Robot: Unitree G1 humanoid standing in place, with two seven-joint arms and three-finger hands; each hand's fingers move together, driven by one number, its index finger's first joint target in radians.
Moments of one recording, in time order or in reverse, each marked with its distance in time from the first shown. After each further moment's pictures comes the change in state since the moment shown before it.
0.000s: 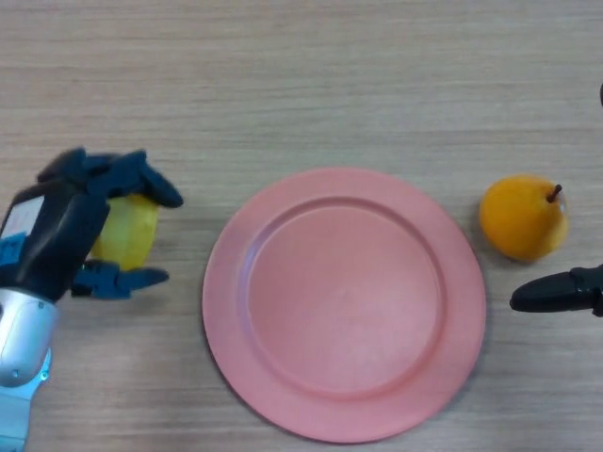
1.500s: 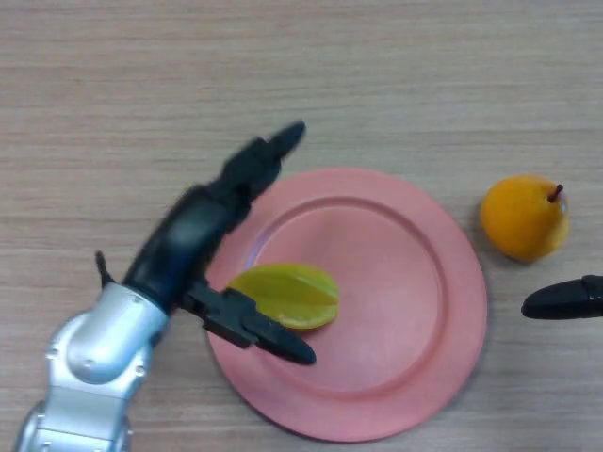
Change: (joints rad) left arm 0.012 -0.172 -0.168 -0.318 -0.473 0.465 -0.266; right arm 0.024 0.000 -0.033 -0.003 0.000 -0.001 0.019
